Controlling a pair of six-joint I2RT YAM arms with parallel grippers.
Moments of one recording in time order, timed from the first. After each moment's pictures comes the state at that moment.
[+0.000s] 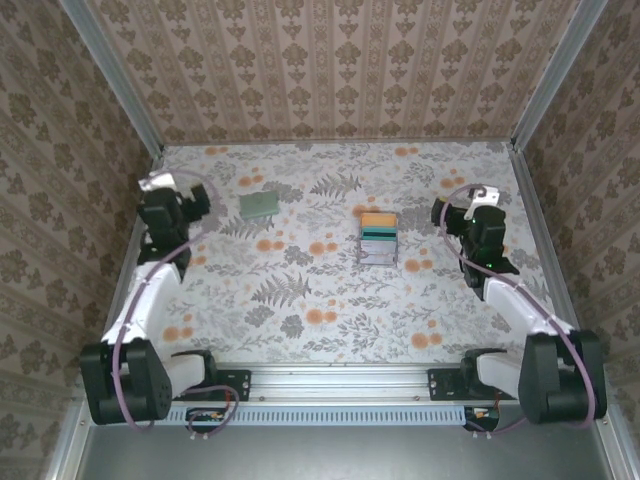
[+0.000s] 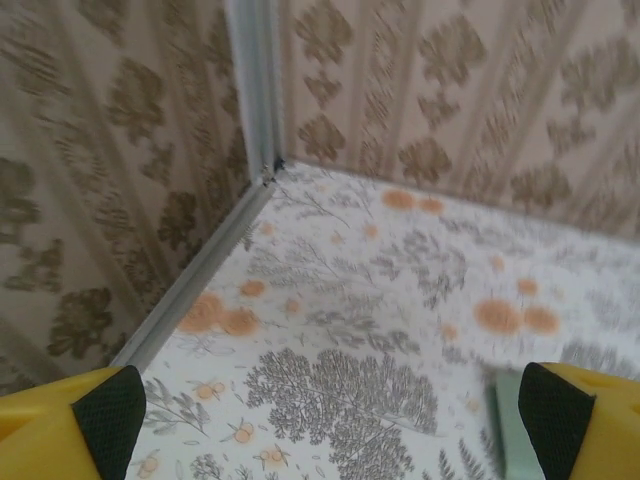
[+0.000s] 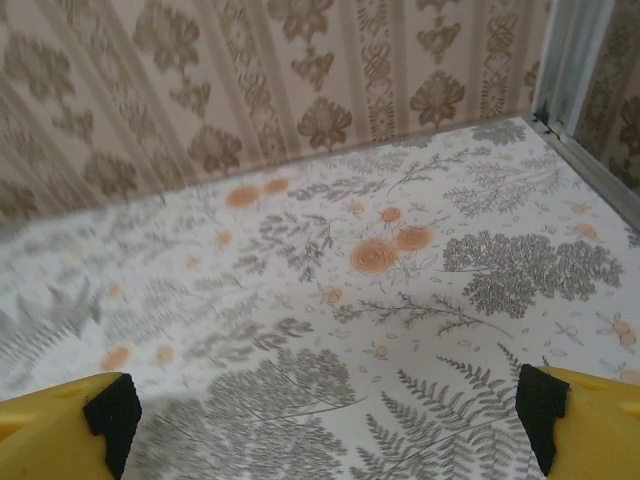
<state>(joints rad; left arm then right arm) 0.03 1.14 0.82 -0.03 -0.22 -0.17 0.00 1.12 0.55 0.27 0.13 0.24</state>
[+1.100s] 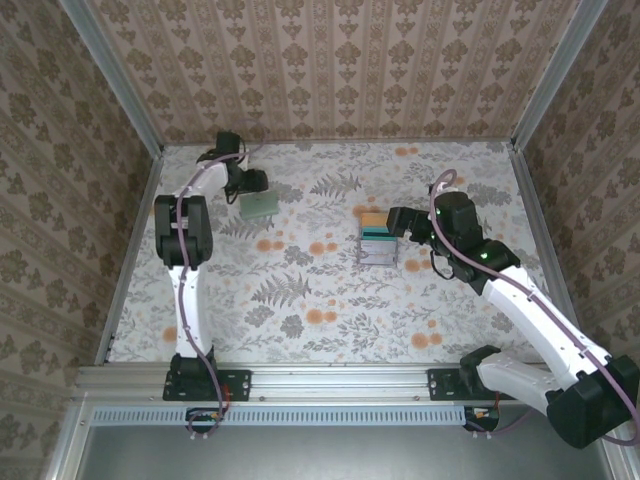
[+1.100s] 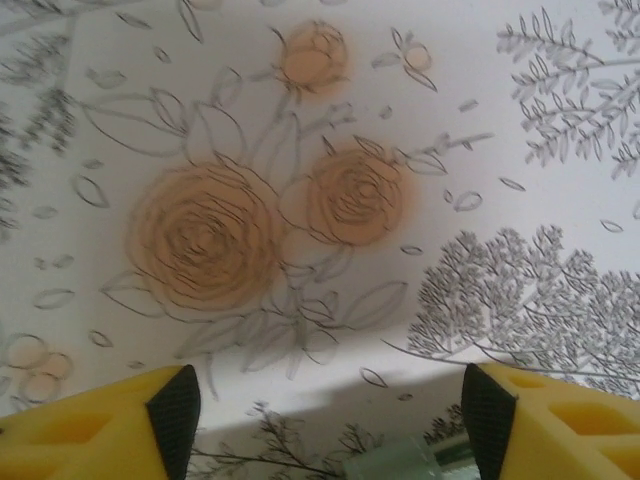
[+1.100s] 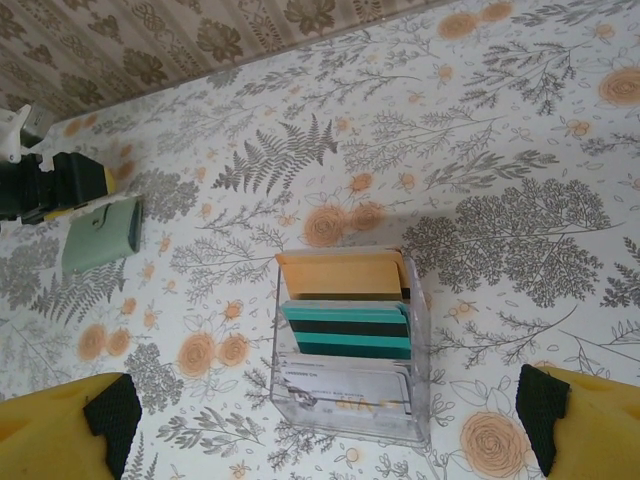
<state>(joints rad) -0.13 2.35 1.92 -0.65 0.16 -0.13 0.39 1.05 0.90 -0.44 0.10 0.50</state>
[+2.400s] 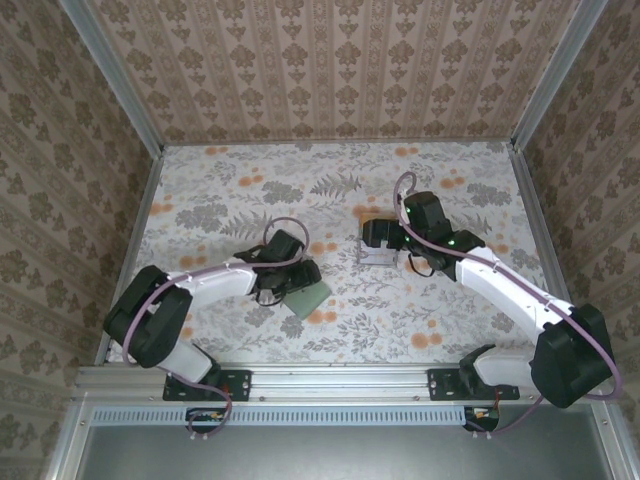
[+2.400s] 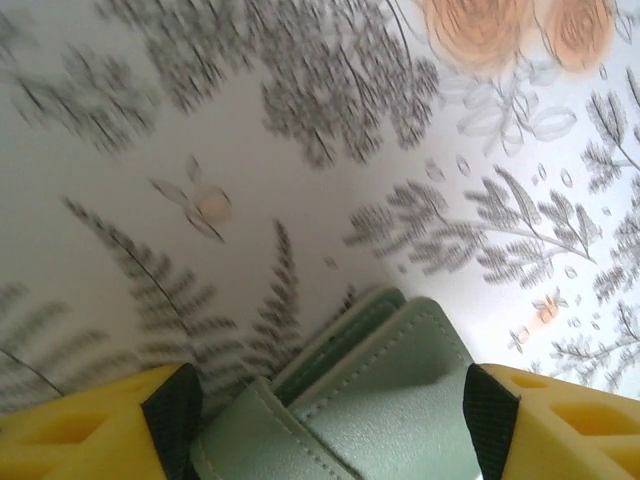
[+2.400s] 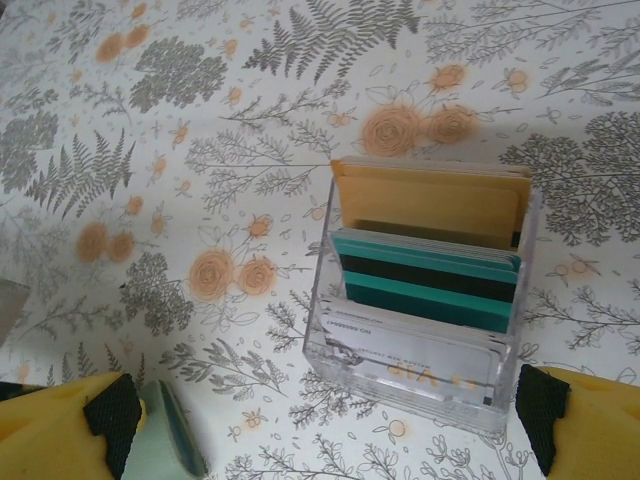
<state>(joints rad) -0.75 1.51 0.72 -0.28 0.12 -0.97 0.45 1.27 0.89 -0.34 -0.04 0.44</state>
